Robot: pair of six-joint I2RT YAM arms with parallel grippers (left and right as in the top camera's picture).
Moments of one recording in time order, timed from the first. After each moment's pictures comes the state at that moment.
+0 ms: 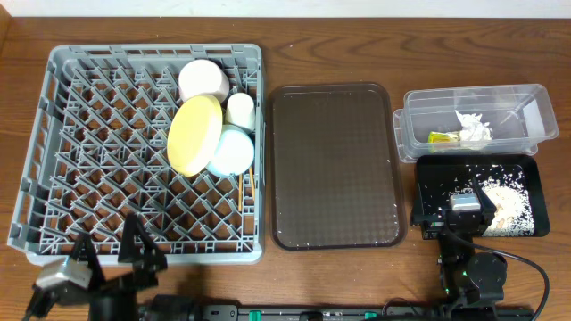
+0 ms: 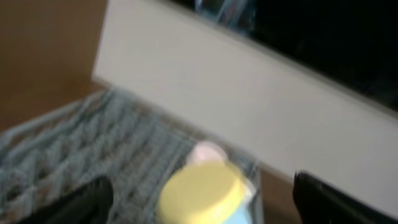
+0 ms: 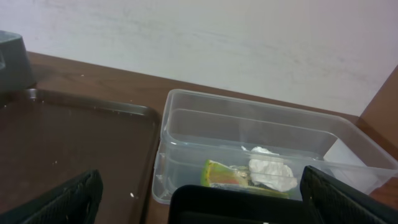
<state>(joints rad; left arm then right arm) -0.08 0.00 0.74 -0.70 -0.27 -0.45 0.07 0.01 0.01 -0.07 0.04 -0.16</state>
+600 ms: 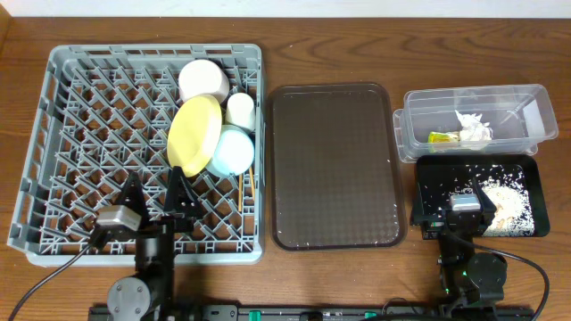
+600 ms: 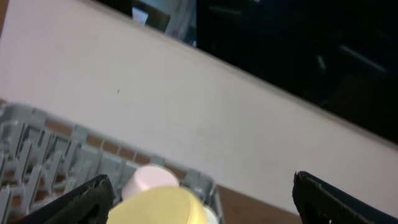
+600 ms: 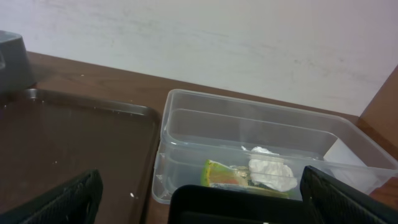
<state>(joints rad) -0.08 0.01 0.17 0.05 -0.11 -0.45 0.07 0.01 0.01 -0.07 0.04 -0.16</state>
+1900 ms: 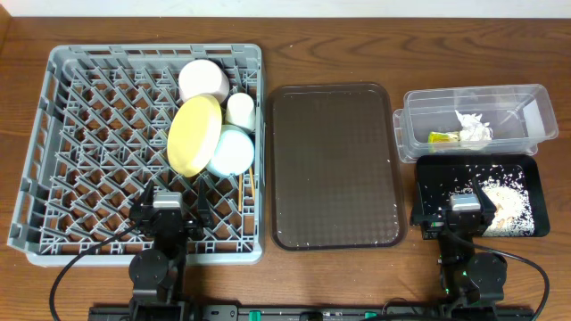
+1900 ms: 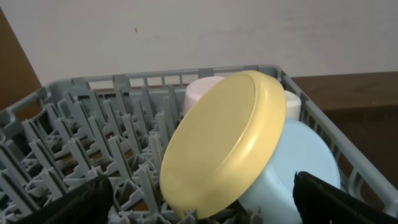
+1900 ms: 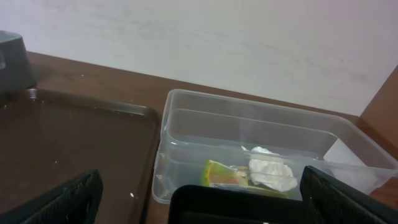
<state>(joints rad) -0.03 0.01 0.02 -0.10 -0.05 0.04 0.07 0.01 0.01 -0.07 0.04 -0.16</state>
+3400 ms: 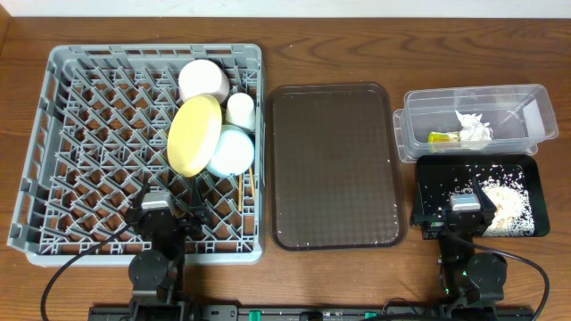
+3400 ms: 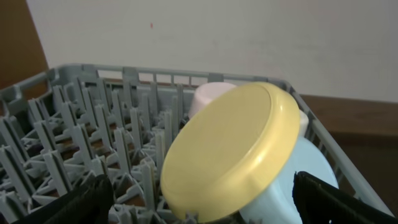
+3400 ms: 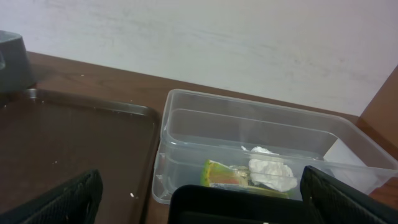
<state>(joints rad) -0.03 0.01 0.02 -0.07 -0.11 -0.10 0.07 0.01 0.01 -0.07 0.04 -0.16</state>
